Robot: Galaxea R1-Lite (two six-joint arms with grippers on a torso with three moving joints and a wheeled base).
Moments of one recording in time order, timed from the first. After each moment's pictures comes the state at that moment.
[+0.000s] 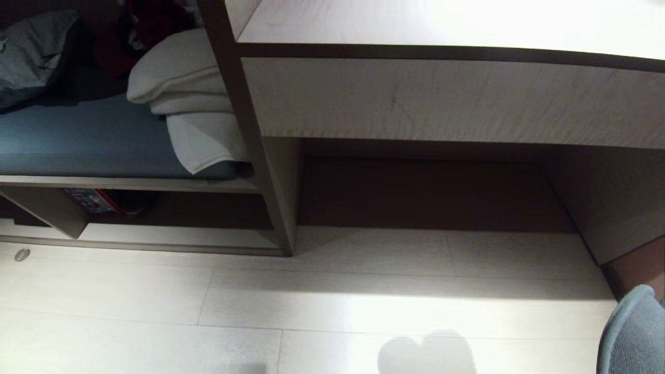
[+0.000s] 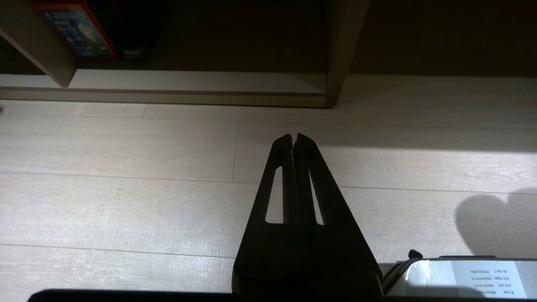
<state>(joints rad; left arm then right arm) 0.00 0.00 0.00 0.00 0.00 0.00 0.00 0.00 0.00 0.00 0.01 -0.01</state>
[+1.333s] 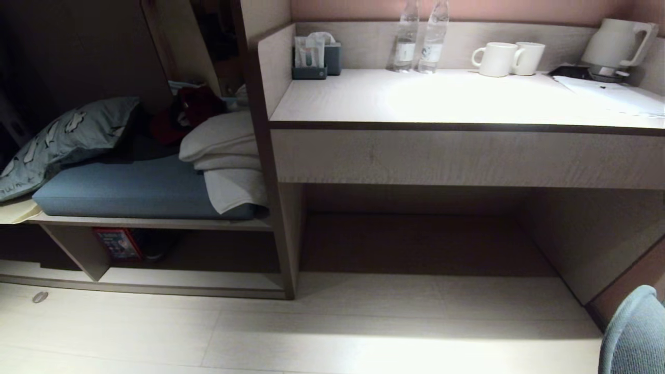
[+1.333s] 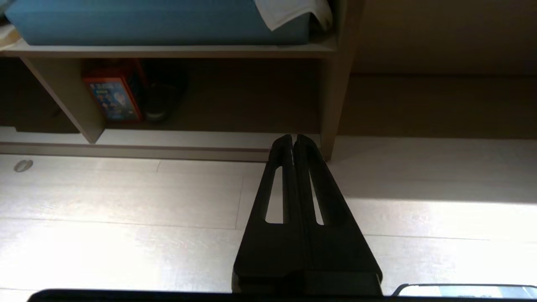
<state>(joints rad) 0.00 0.00 0.00 0.00 0.00 0.00 0.00 0.00 0.00 0.00 0.01 -0.01</state>
